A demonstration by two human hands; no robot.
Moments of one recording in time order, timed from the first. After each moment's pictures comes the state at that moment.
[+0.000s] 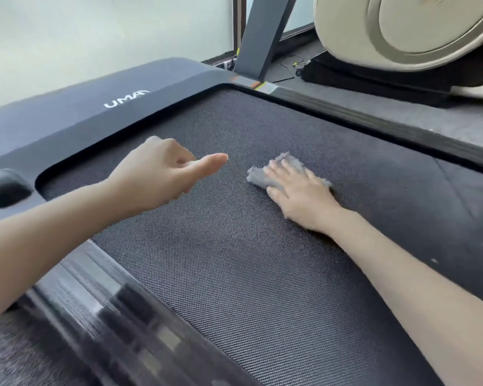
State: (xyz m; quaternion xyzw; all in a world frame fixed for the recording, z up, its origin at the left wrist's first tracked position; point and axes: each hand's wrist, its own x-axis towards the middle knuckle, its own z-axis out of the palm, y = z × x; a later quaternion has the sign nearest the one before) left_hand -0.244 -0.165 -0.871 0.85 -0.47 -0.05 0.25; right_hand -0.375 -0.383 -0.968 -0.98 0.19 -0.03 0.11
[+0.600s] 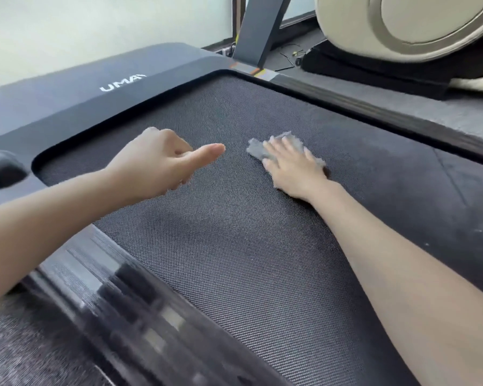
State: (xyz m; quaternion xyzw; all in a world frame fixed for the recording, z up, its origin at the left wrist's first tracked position) left_hand -0.249 -0.159 -0.878 0.85 -0.46 -0.06 0.25; right_hand -0.343 -0.396 -0.971 -0.96 0.25 -0.02 0.09
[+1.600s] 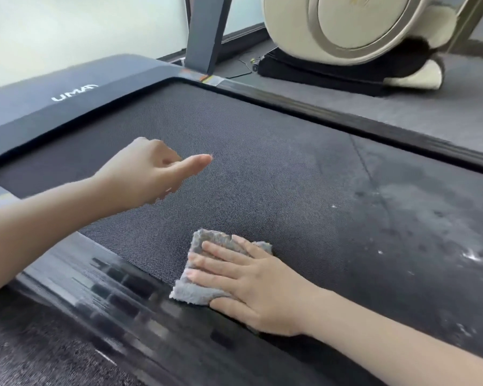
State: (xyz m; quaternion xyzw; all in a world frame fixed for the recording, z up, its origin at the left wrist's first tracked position) left_hand -0.341 -0.172 -0.861 0.81 -0.53 -0.07 0.23; right_hand -0.550 -0.260 -0.975 -0.99 -0.06 -0.02 0.12
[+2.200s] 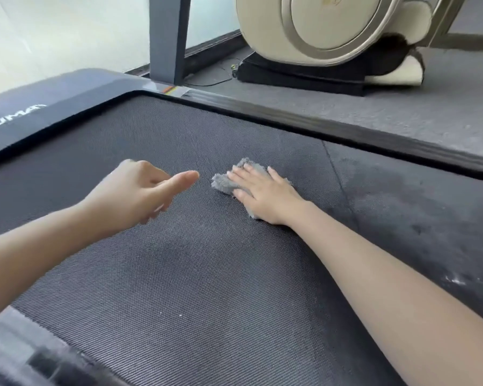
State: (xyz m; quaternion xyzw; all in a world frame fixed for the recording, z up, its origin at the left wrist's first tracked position) left_hand -0.369 -0.250 -0.875 0.82 -0.50 -0.10 0.25; right_hand -0.493 -0.462 -0.970 -0.98 0.20 0.00 0.09
